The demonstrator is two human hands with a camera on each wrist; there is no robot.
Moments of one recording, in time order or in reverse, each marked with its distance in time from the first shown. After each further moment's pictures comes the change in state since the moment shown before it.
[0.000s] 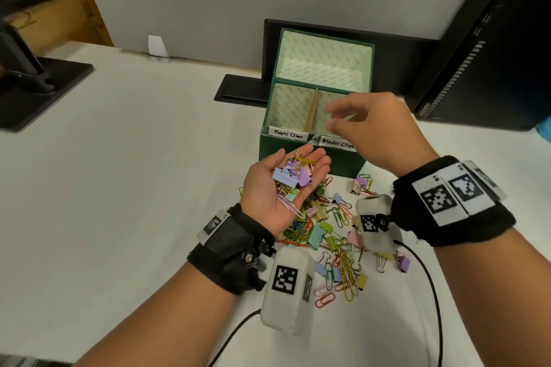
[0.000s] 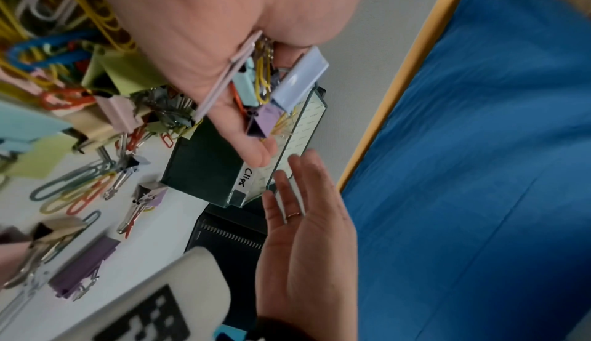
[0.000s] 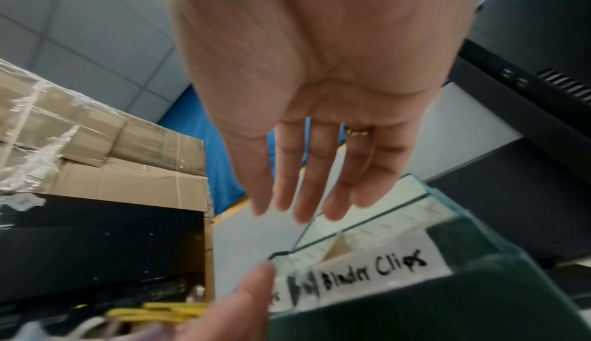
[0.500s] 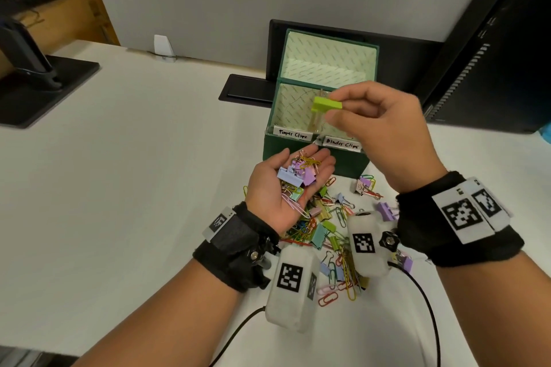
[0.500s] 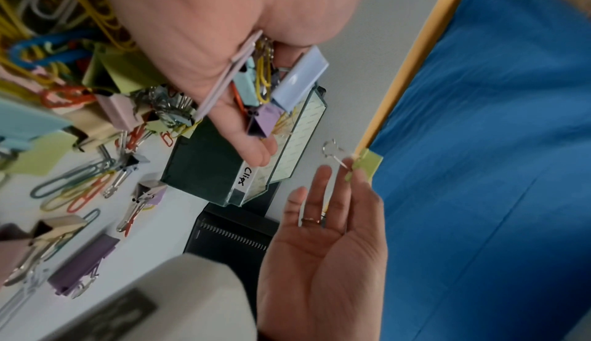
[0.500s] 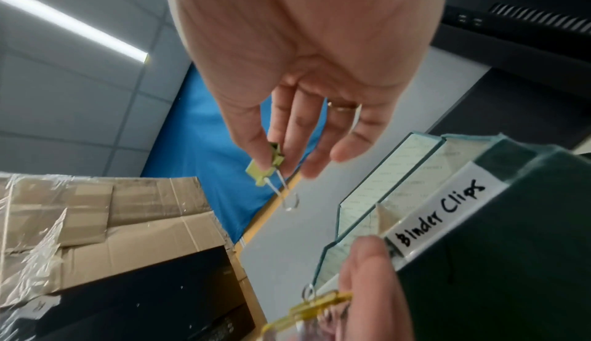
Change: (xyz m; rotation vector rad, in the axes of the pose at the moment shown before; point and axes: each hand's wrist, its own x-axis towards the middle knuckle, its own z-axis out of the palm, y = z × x) left_hand 0.000 0.000 0.001 -0.006 -0.022 -0.005; right_hand -0.022 -0.021 0.001 0.644 0.073 -0.033
